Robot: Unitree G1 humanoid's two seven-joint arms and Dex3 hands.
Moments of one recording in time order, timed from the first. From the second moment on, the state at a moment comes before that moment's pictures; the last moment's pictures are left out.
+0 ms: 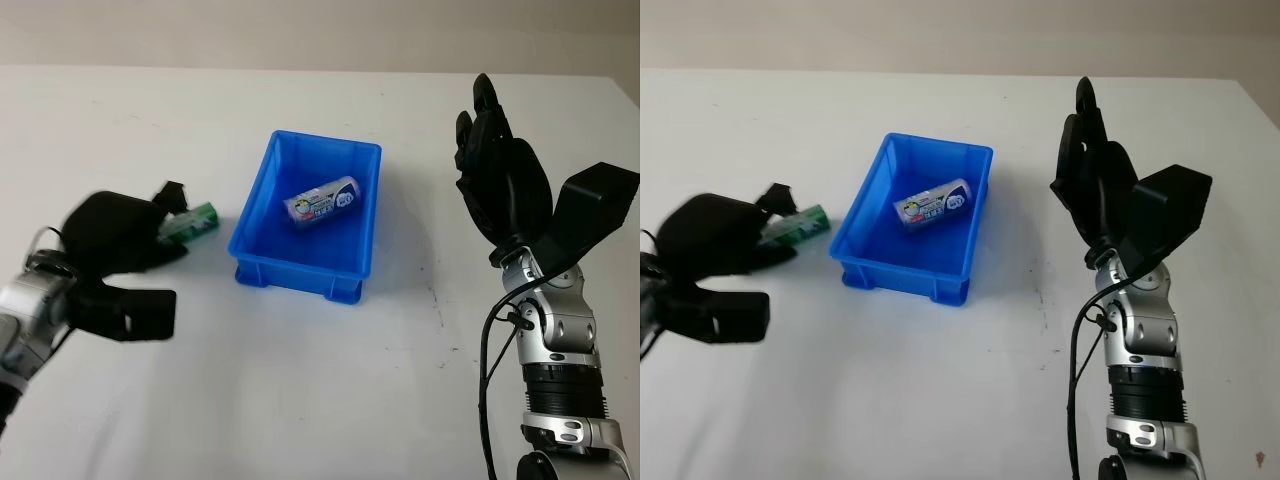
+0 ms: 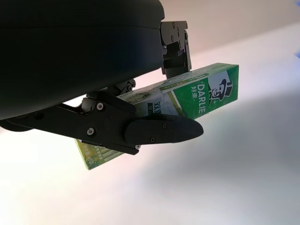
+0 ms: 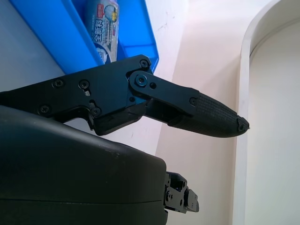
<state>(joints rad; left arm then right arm) -0.46 0.88 -0.15 0.31 0.89 -0.14 -0.03 -0.47 -0.25 -0.19 0.13 0.20 0.14 0.21</state>
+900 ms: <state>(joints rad) -0.70 0.80 -0.18 0.14 0.88 -0.10 -0.02 -0.47 -0.24 -0.18 0.13 0.21 0.14 0.22</state>
